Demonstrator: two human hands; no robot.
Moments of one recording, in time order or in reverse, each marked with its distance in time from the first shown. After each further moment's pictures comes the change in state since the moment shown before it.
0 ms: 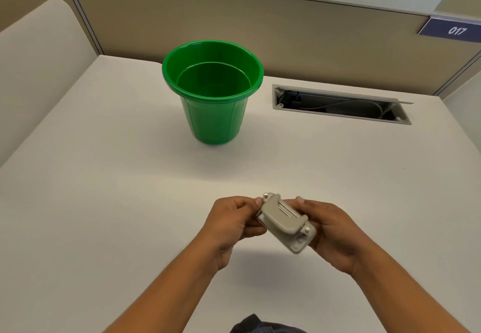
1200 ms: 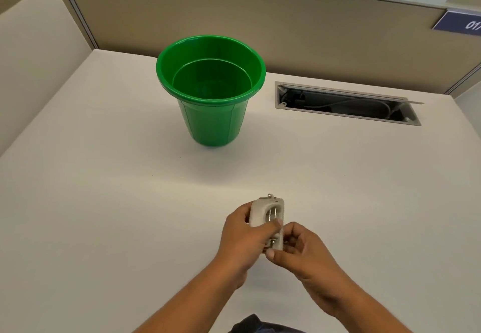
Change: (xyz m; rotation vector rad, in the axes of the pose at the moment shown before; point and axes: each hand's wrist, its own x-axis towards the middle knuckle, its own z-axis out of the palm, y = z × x) left_hand 0.018 -0.025 0.023 0.121 0.135 0.111; right_hand 0.005 0.046 0.014 -0.186 0.082 -0.052
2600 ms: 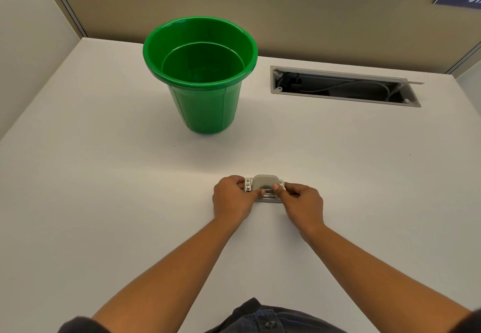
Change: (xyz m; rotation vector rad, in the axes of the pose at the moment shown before) left_hand 0.084 -0.029 -0.001 0.591 0.293 0.156; right_hand 0.098 0.029 -0.035 -0.440 0.557 -0.152
